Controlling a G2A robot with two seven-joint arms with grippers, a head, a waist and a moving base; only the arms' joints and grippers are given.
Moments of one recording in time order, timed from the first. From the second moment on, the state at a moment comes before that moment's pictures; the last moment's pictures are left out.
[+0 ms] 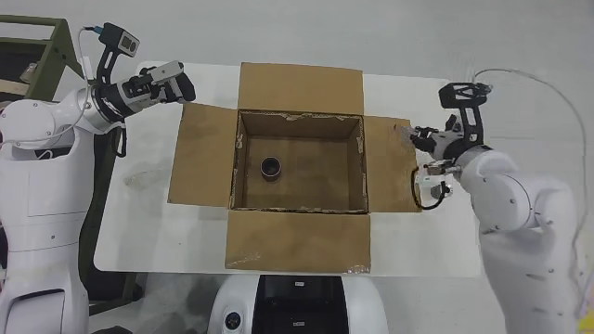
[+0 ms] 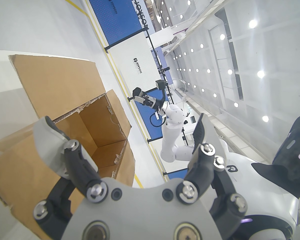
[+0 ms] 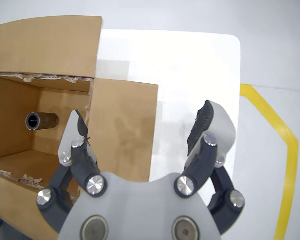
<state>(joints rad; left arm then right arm) 1.07 -0.95 -1.67 -1.50 -0.49 -0.19 -1.24 -1.29 -1.21 1.44 -2.12 -1.04 0.18 1.10</state>
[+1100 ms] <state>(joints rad) 1.07 -0.95 -1.67 -1.50 -0.49 -0.19 -1.24 -0.96 -1.29 0.88 -1.81 -0.92 0.08 1.09</state>
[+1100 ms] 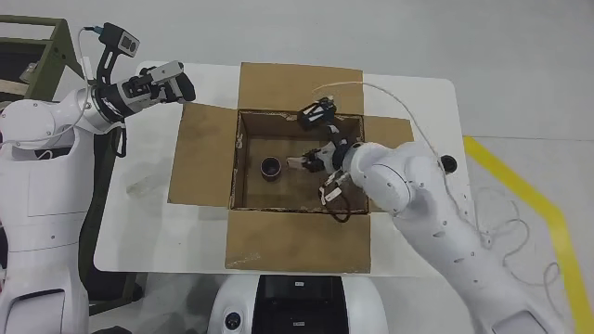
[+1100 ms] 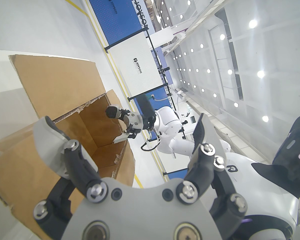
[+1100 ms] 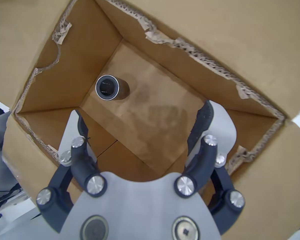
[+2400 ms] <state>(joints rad) 1.07 -0.95 -1.67 -1.50 -0.49 -0.19 -1.24 -0.74 -1.44 0.57 -1.39 -0.88 -0.12 0.96</state>
